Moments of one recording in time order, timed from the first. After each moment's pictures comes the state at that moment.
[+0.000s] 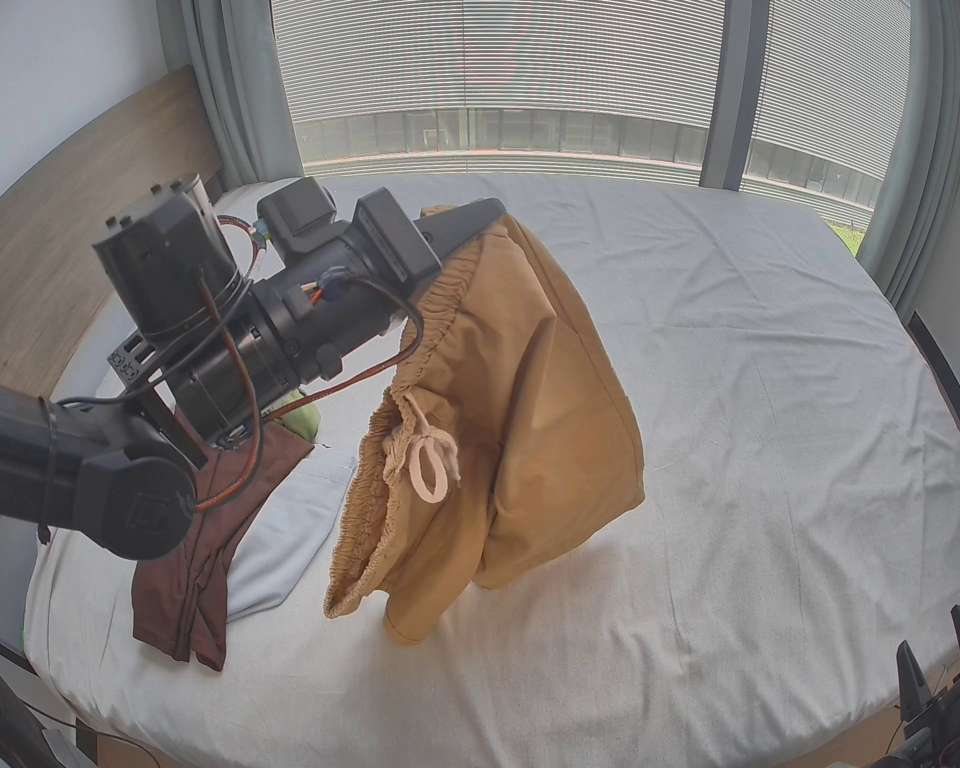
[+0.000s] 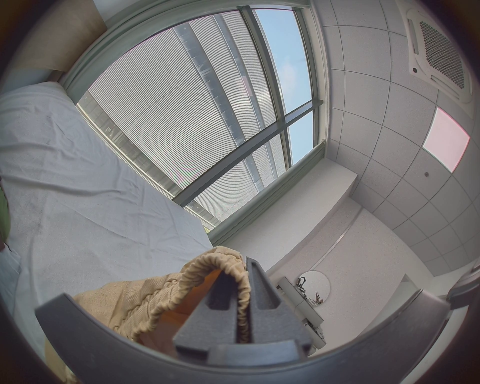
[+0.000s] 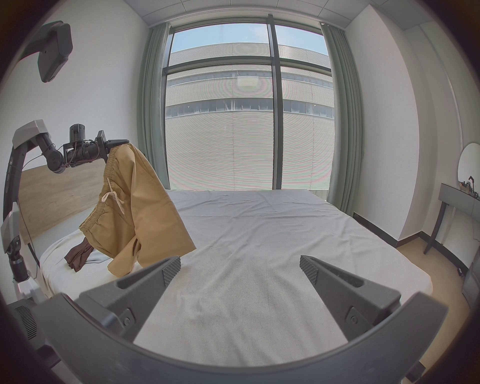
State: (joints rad) left arm -0.60 1.76 -1.02 -1.03 -0.31 -0.75; right arm 0.00 0.02 -0.02 0.00 0.00 0.00
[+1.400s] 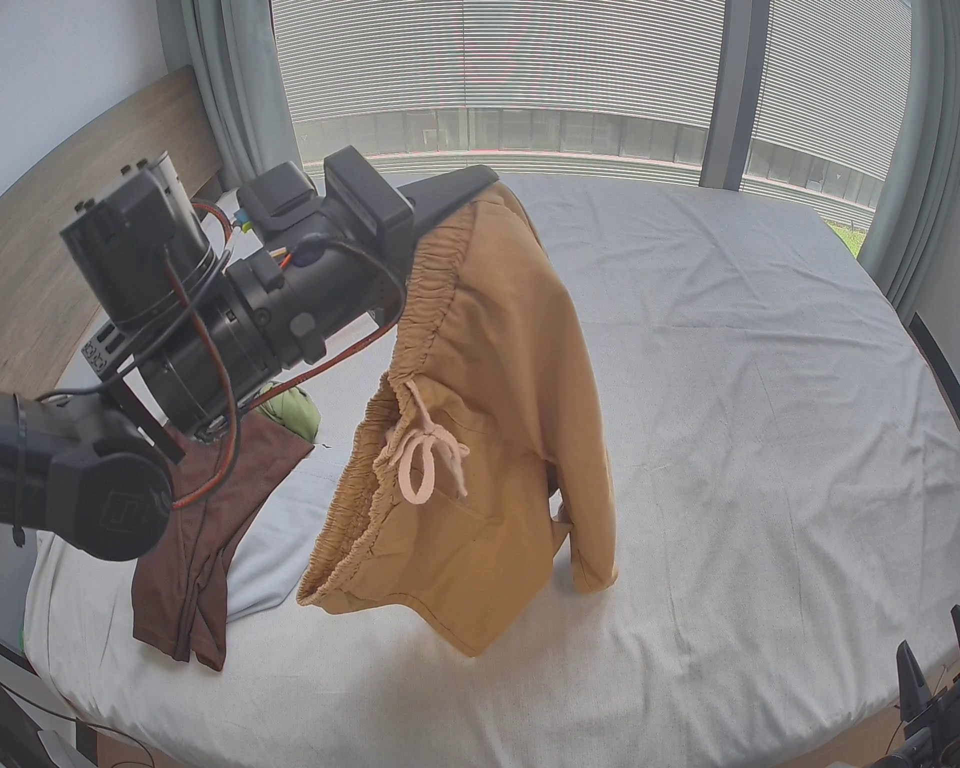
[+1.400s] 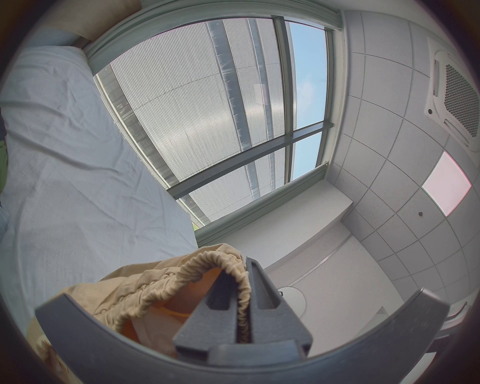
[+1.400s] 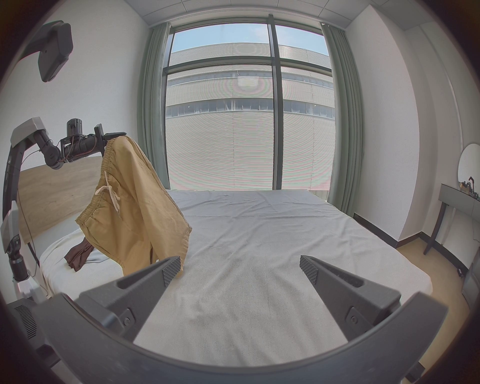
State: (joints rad) left arm -0.62 1.72 -1.03 -1.02 -0.29 -0.96; right arm 0.00 0.02 -0.02 0.00 0.00 0.00
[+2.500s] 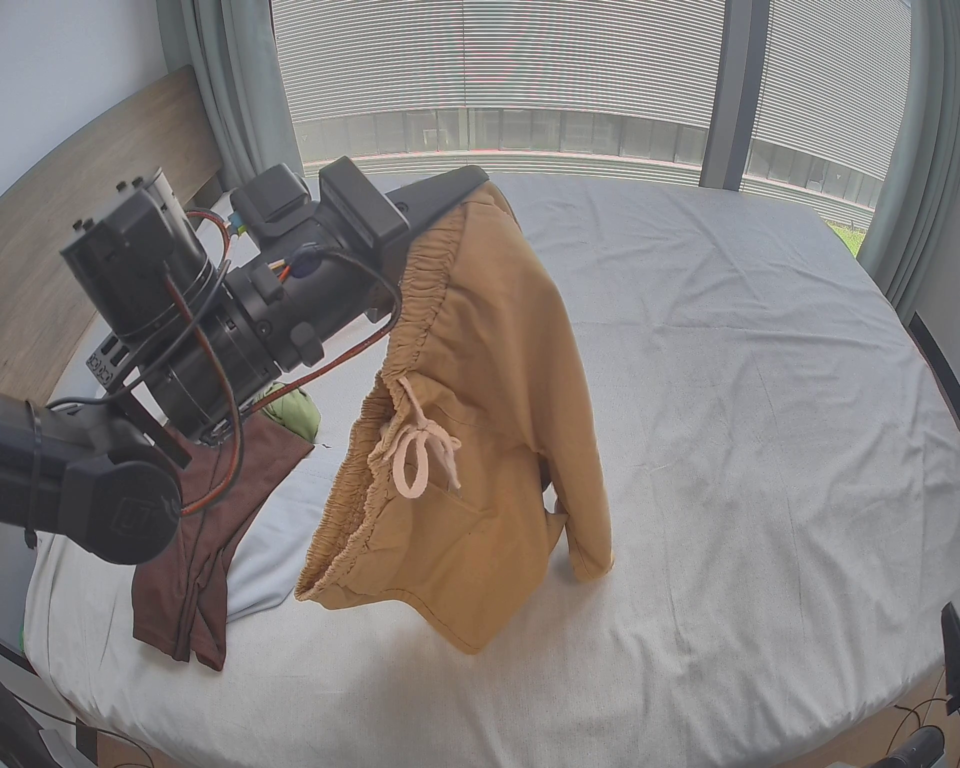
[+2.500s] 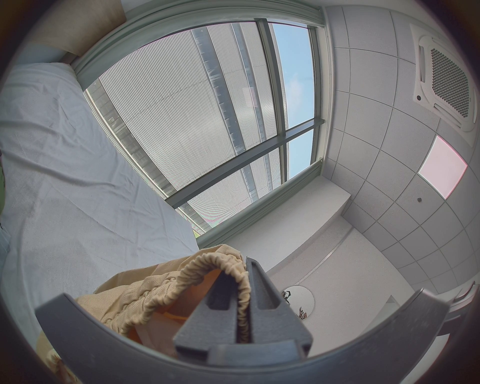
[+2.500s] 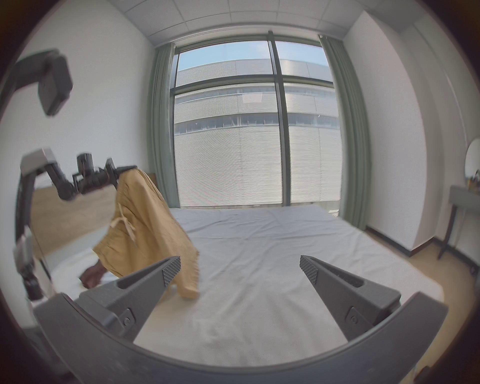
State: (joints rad) left arm -0.60 1.73 -1.00 -1.10 -0.30 -0.89; right arm 0.02 0.08 -0.17 -0.03 0.04 0.02
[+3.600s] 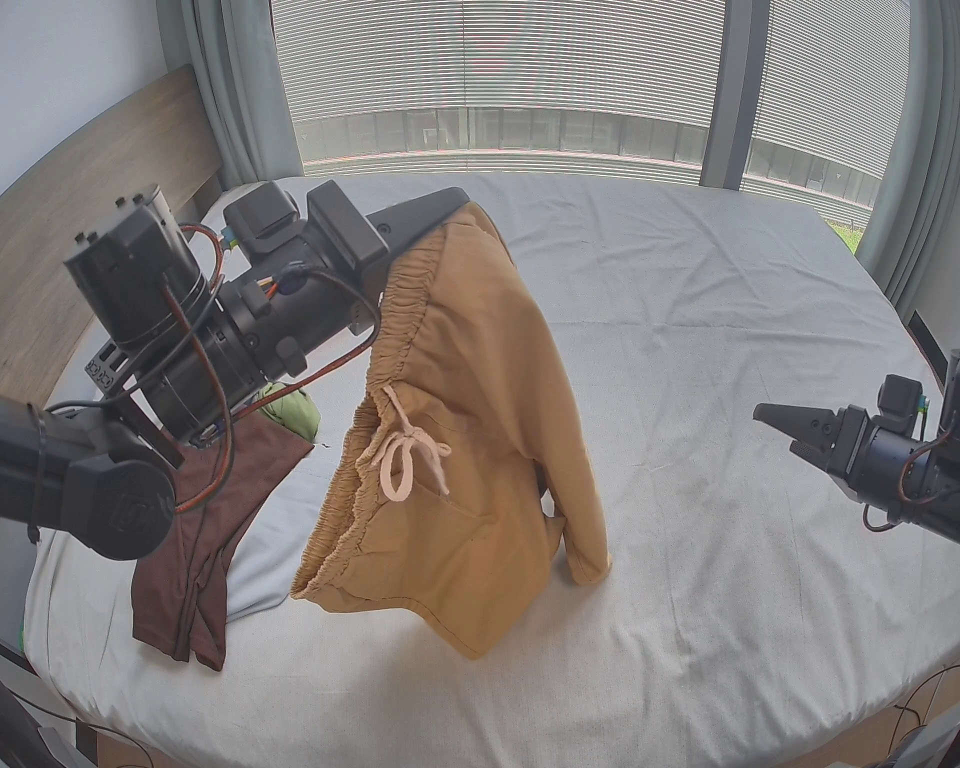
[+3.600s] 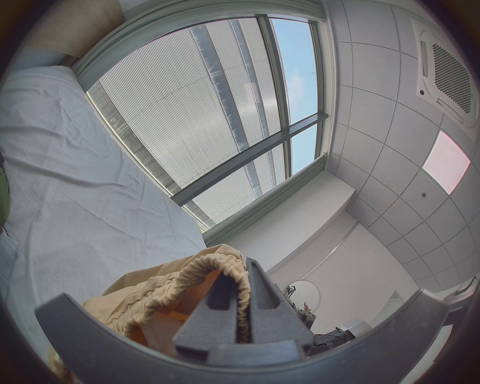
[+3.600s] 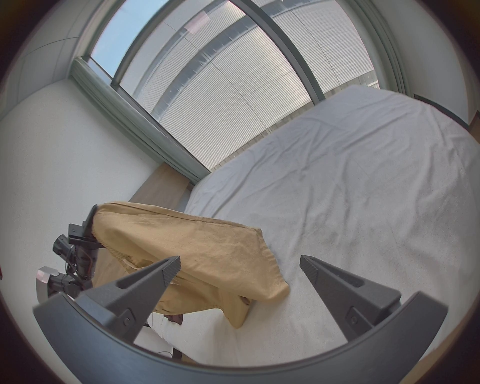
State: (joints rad) left arm -0.55 1.74 -0.97 -1.10 -0.35 -0.87; right arm 0.24 1.37 -0.53 -0.58 0.24 0.57
